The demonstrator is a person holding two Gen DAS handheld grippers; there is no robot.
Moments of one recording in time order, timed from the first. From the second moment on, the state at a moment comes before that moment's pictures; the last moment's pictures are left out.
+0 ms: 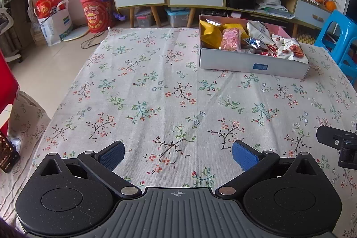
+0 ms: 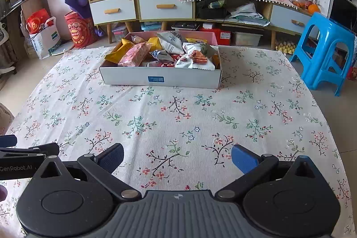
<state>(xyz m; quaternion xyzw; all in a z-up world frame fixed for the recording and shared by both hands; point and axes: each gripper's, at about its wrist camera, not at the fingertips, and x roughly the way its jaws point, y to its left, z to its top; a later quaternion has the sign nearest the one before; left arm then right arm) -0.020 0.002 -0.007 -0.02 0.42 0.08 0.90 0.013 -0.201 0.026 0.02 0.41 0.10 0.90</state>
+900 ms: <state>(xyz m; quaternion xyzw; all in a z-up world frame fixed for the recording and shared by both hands) -0.021 -0.001 -0.007 -0.02 0.42 0.08 0.90 0.014 -0.202 0.025 0.02 0.42 0.10 0.90</state>
